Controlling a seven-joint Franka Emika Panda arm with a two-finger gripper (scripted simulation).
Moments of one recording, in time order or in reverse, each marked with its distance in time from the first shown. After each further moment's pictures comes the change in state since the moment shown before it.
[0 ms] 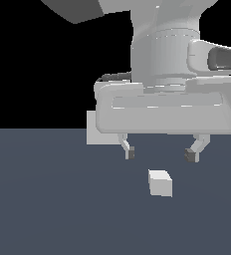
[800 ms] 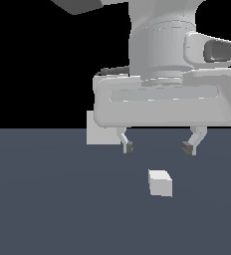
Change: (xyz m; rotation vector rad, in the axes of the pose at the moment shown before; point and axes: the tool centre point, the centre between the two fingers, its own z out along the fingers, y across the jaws) arm 0.003 -0.003 -0.010 0.000 -0.009 -0.008
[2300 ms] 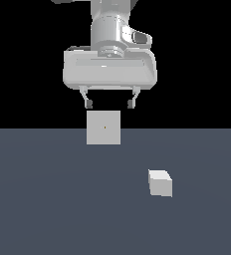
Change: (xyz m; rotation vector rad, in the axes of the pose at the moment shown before) arm 0.074 -0.093 -0.073 0.024 -0.189 -0.198
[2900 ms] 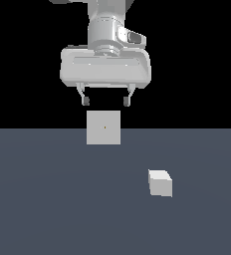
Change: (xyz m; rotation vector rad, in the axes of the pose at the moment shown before) arm 0.008 -0.009 -0.008 0.002 -0.021 -0.021
